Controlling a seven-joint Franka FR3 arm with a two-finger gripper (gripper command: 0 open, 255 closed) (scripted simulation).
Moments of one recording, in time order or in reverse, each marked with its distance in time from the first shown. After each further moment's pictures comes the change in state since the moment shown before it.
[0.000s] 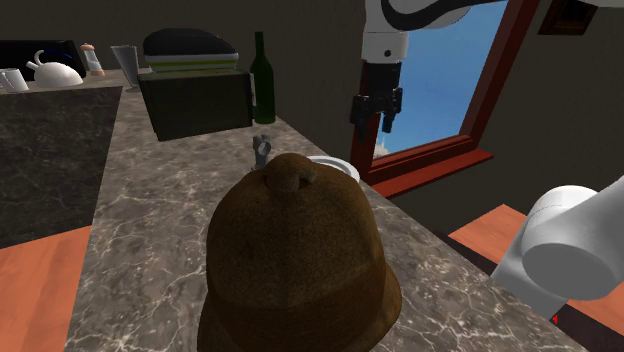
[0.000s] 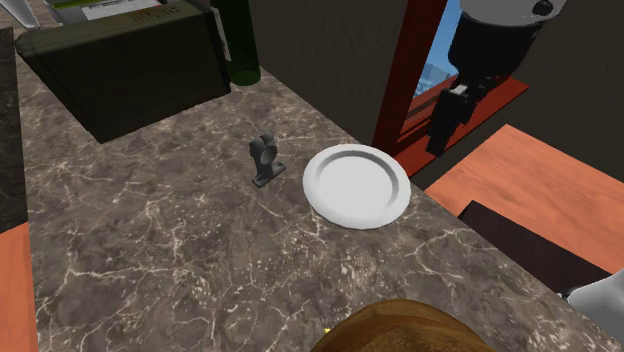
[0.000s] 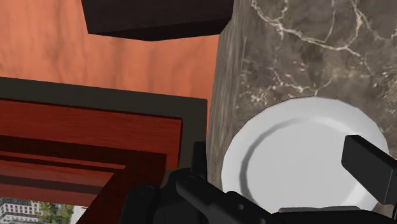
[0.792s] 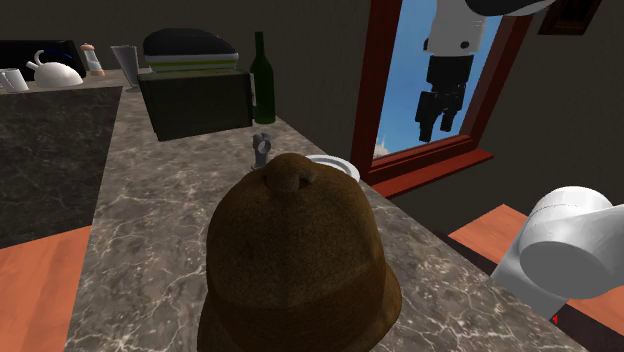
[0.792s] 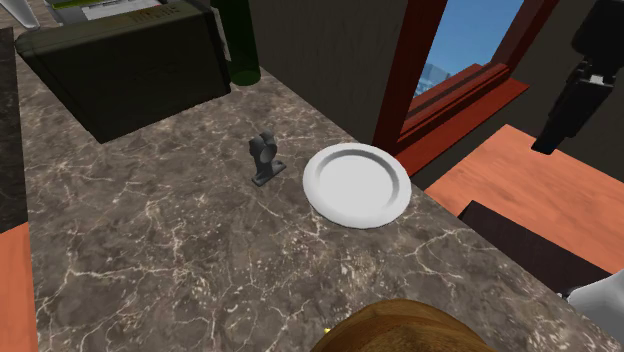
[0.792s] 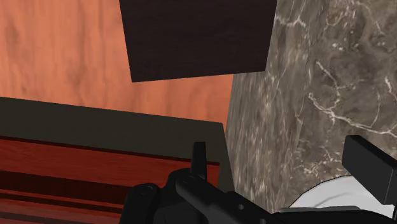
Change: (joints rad) arm -0.041 -0.319 -0.109 -0.156 -0.074 -0.196 -0.130
